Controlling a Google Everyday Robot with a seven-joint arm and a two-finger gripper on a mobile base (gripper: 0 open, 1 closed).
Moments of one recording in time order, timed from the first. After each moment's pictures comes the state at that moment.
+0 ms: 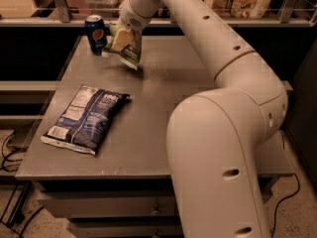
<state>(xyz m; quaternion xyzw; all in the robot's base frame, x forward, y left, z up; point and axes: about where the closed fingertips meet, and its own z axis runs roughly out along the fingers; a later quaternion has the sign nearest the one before) 0.794 0.127 0.913 -0.68 0.64 0.07 0.36</state>
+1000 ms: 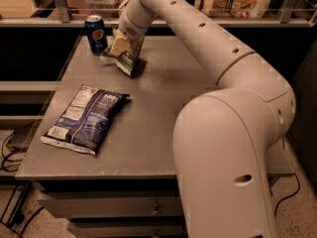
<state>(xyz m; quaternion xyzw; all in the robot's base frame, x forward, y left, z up) 0.806 0.133 0.889 -0.63 0.68 0.06 0.37</state>
